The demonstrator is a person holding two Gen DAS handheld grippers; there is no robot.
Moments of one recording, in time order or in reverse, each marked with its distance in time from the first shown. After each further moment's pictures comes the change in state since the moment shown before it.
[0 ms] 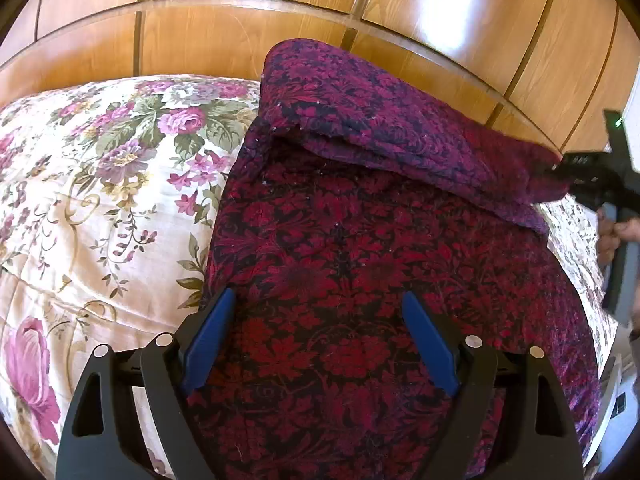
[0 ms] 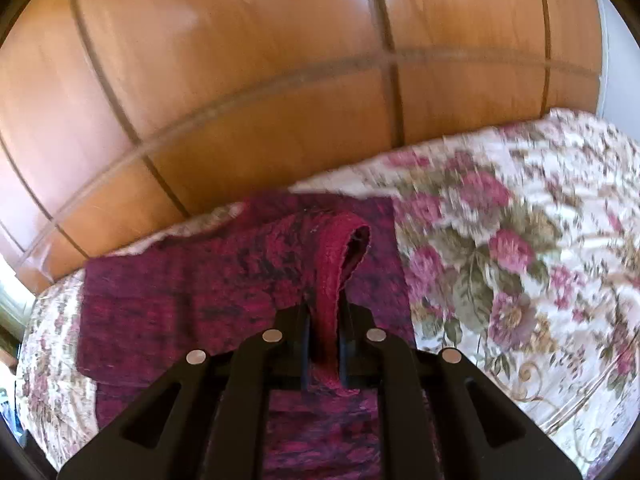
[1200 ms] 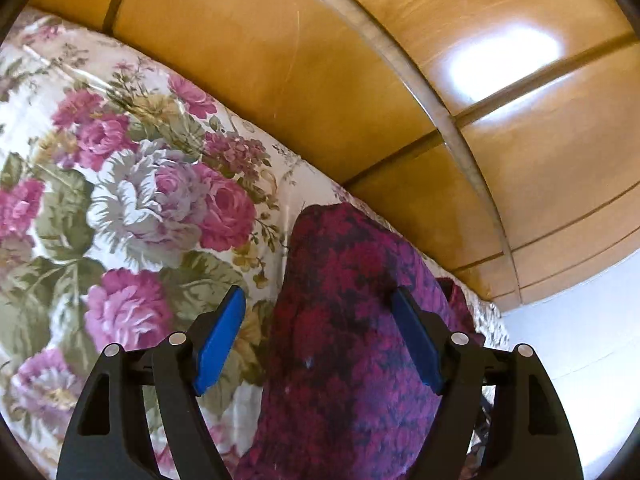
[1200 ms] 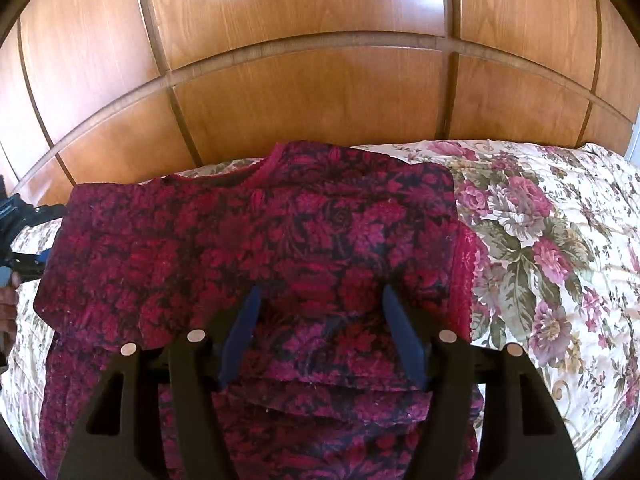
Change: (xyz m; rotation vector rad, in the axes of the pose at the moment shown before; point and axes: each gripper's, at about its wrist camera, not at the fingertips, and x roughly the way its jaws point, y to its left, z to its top) left arm 0.098 0.108 0.196 -0.411 0.099 -0.307; right arm 0.024 0.034 -0.031 -0.206 -0.008 0.011
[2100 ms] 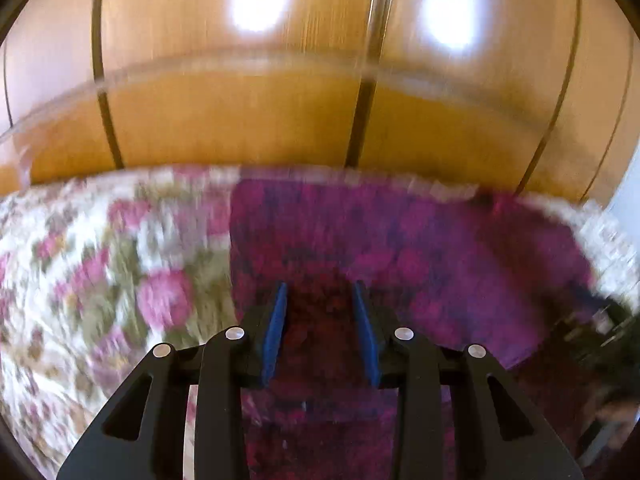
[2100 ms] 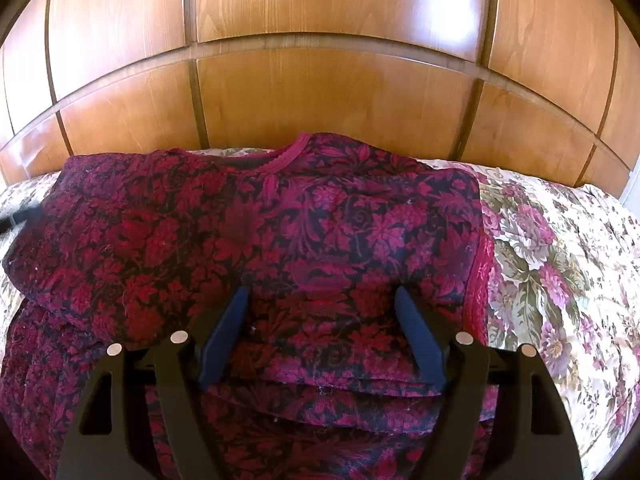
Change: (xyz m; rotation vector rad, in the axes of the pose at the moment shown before) left arm 0.011 -0.078 -0.109 0.528 -0.152 0.463; right arm 0.015 0.030 -0.017 -0.140 -0.051 -0.074
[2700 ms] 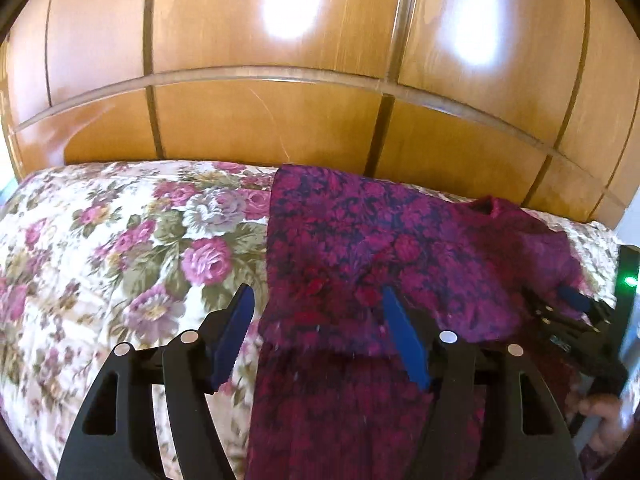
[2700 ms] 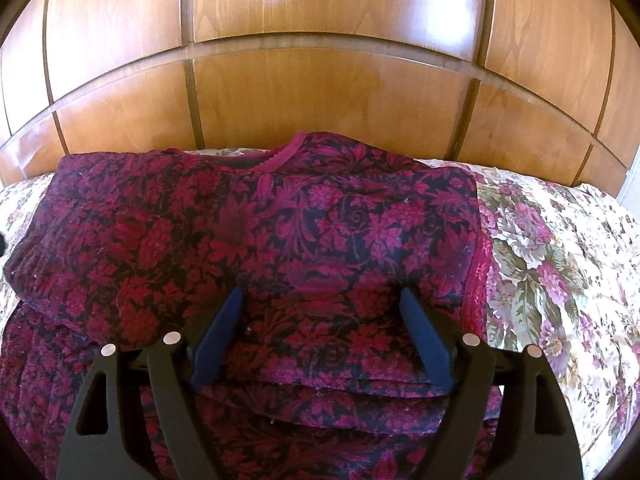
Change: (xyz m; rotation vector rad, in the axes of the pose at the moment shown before) left arm -0.061 0.010 -0.018 -0.097 -0.073 0.041; right arm 0.000 0.001 -0.001 -0.003 -0.003 -0.024
